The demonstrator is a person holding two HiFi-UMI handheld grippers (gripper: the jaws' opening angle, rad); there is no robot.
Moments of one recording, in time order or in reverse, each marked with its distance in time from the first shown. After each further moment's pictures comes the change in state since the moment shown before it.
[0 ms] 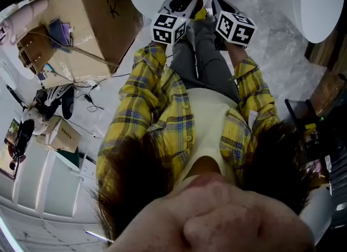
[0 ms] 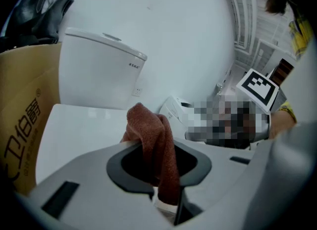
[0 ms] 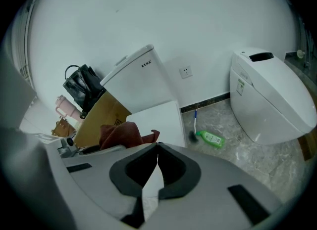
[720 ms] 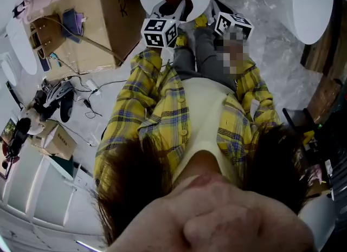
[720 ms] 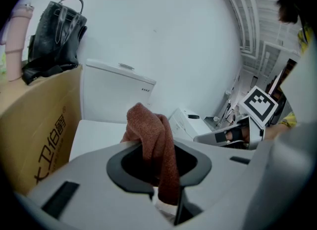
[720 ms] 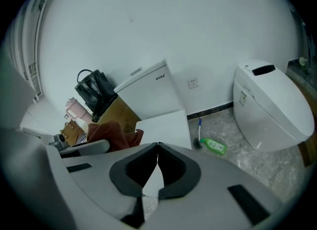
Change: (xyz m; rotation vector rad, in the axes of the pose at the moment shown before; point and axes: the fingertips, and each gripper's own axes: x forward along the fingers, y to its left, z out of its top) left arm -0.087 0.008 0.040 -0.038 -0.100 0.121; right arm -0.042 0.044 0.014 -0.053 -0.068 0.031
